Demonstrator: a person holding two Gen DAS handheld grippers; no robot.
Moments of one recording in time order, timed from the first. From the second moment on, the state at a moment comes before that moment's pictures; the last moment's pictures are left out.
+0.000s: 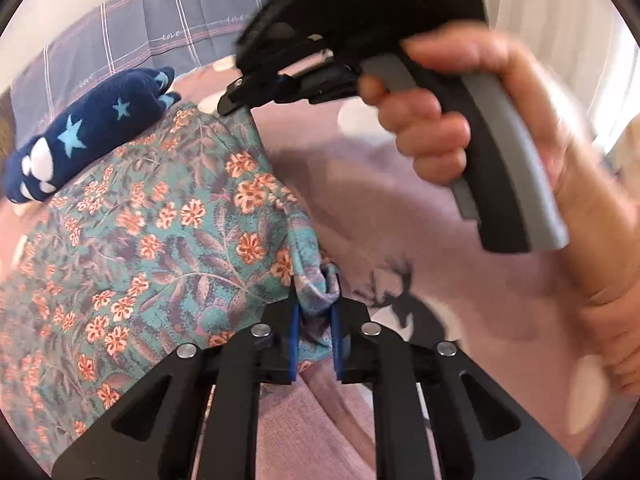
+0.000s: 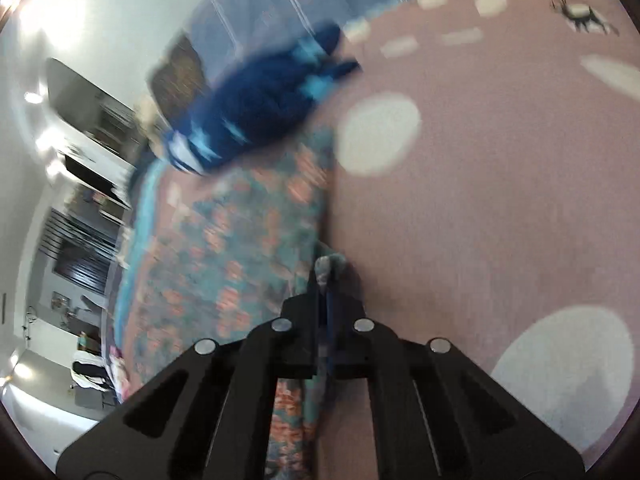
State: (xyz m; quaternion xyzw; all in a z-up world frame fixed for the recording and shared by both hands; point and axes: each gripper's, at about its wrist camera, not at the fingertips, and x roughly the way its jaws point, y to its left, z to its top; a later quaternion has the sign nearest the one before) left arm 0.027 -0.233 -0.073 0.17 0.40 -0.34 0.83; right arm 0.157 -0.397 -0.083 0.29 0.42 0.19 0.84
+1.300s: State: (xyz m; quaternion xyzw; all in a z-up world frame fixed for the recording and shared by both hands) left arm 0.008 -0.121 -0.054 0.06 0.38 -0.34 0.86; right arm 0.047 -0.354 -0.048 0.08 0.41 0.14 0.90
